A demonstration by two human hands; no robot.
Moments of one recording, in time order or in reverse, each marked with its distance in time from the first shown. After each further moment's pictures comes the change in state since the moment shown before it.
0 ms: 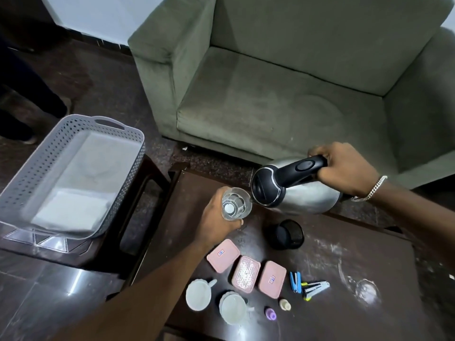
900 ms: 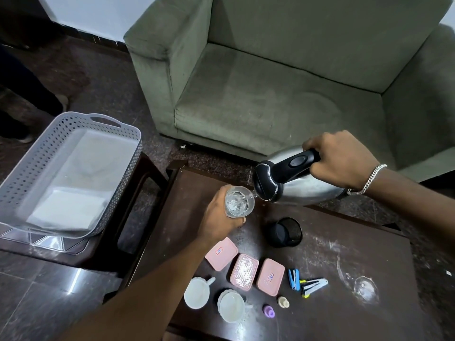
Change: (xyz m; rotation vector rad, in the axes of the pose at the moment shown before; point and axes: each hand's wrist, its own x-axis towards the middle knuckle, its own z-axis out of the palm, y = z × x) left_hand 0.006 -0.007 0.016 0.043 0.002 0.035; right_hand 0.004 -0.018 -0.008 -0.324 0.072 -0.154
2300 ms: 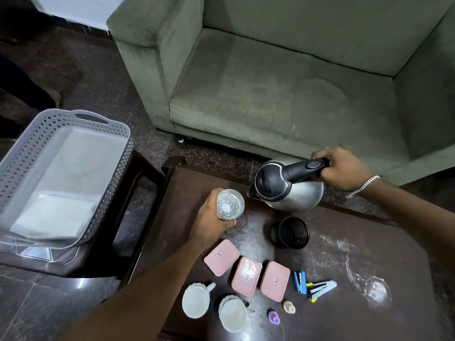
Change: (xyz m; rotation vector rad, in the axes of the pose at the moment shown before) left_hand 0.019 -0.055 0.006 0.085 -0.051 -0.062; right_hand 0.008 0.067 0.103 0.528 -0.193 0.258
